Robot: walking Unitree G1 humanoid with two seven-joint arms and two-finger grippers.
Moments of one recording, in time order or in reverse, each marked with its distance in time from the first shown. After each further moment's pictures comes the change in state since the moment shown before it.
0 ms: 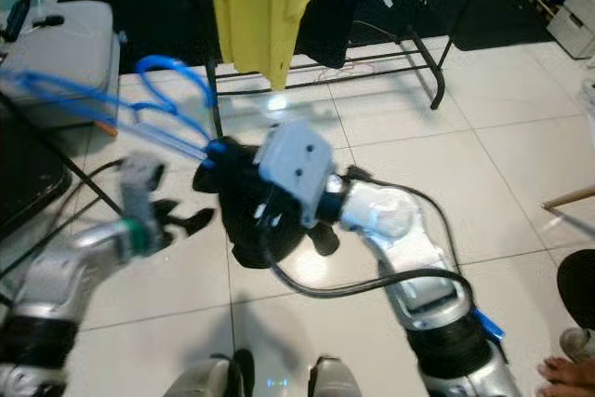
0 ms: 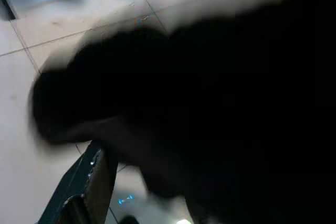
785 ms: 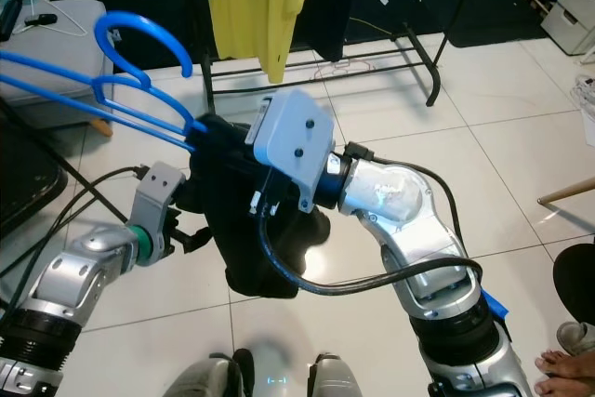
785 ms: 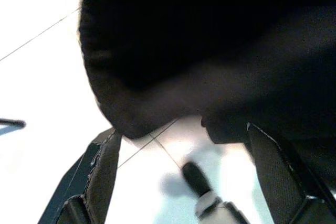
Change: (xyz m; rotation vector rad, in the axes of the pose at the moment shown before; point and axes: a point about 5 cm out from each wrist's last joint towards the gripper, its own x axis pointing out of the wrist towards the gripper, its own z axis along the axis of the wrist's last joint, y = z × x) left arm -0.005 0.026 -0.038 0.284 0.212 0.087; right arm -0.002 -0.024 0.046 -0.063 -0.110 -0.059
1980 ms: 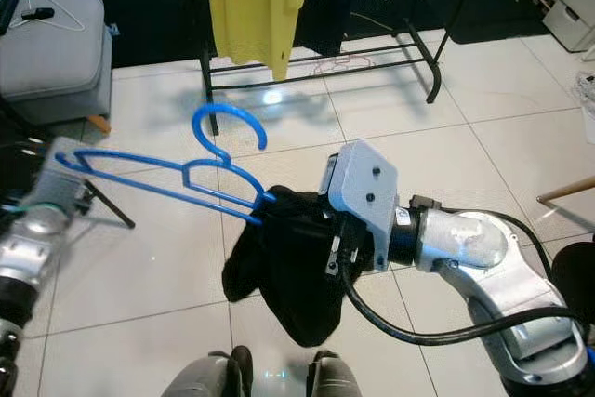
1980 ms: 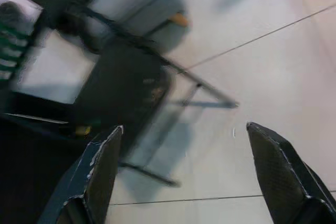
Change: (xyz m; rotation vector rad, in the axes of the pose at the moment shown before) left arm -0.031 0.121 0.005 0.049 -0.033 0.806; right arm -0.076 0.024 -0.029 0.205 0.340 0.125
